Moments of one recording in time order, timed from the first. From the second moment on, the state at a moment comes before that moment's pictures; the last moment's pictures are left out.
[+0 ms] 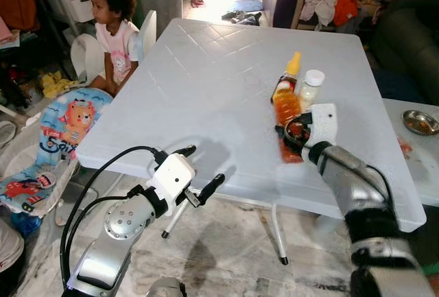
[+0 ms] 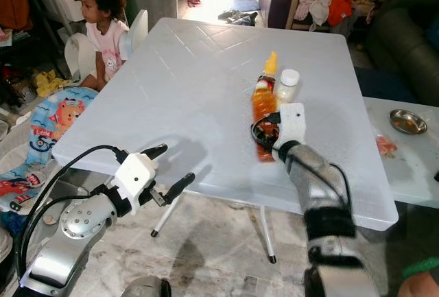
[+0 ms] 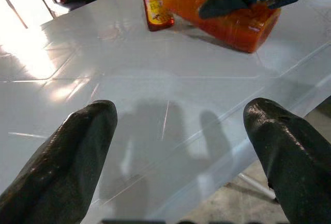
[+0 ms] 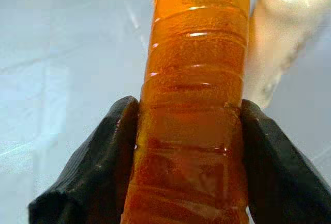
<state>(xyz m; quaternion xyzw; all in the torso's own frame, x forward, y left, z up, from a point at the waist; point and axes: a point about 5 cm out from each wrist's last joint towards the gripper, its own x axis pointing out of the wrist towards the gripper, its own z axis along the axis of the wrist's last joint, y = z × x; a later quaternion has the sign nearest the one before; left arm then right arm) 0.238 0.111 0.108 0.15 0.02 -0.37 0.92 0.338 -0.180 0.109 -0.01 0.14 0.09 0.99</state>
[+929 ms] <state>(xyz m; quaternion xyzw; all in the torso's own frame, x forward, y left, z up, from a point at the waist) 0.258 0.114 0.120 0.13 -0.03 -0.26 0.96 0.326 -0.145 0.140 -0.36 -0.18 0.05 0.91</state>
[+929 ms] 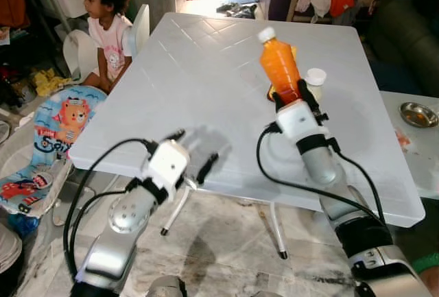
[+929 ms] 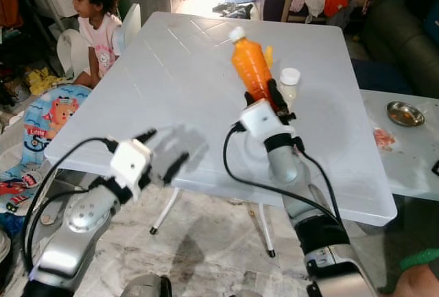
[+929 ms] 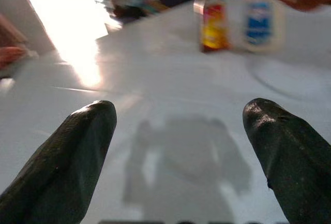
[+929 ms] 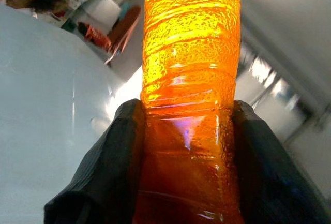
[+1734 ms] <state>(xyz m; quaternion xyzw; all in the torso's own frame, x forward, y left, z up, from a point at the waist) 0.262 0.102 0.102 -0.19 0.14 -0.25 0.94 0.289 -0.151 0.102 -0.47 -0.23 0.17 0.83</state>
